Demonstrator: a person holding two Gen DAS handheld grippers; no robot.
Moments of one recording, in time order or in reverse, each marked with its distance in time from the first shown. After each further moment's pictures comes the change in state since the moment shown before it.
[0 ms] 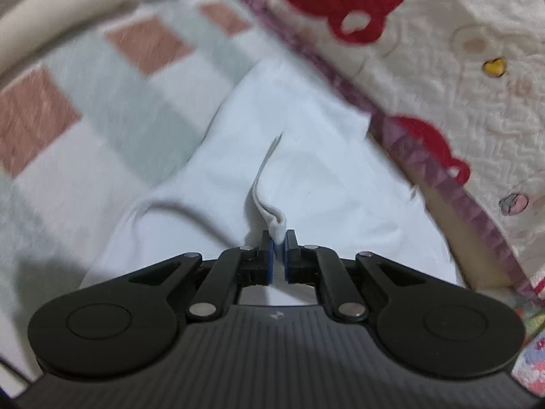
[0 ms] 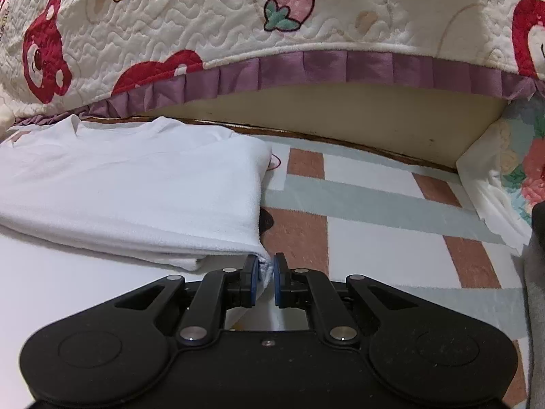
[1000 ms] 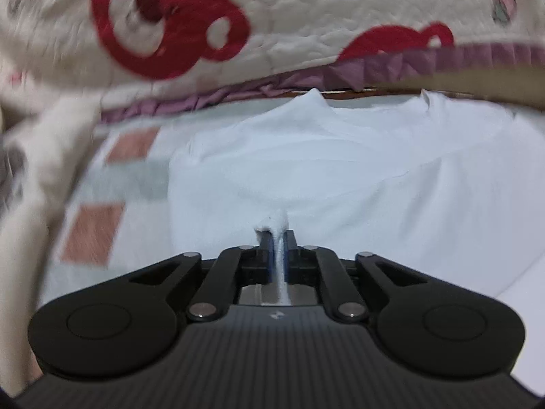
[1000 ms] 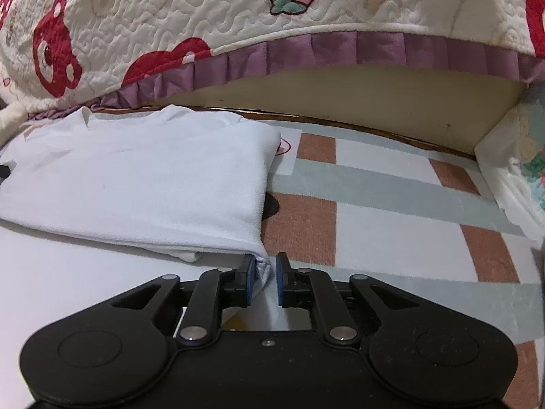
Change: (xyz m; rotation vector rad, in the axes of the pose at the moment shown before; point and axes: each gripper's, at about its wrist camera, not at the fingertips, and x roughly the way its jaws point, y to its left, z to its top) left arm 0.046 -0.083 0.000 0.843 -0.192 0.248; right arm 0.009 -0.014 -0.005 0.005 0.034 0.083
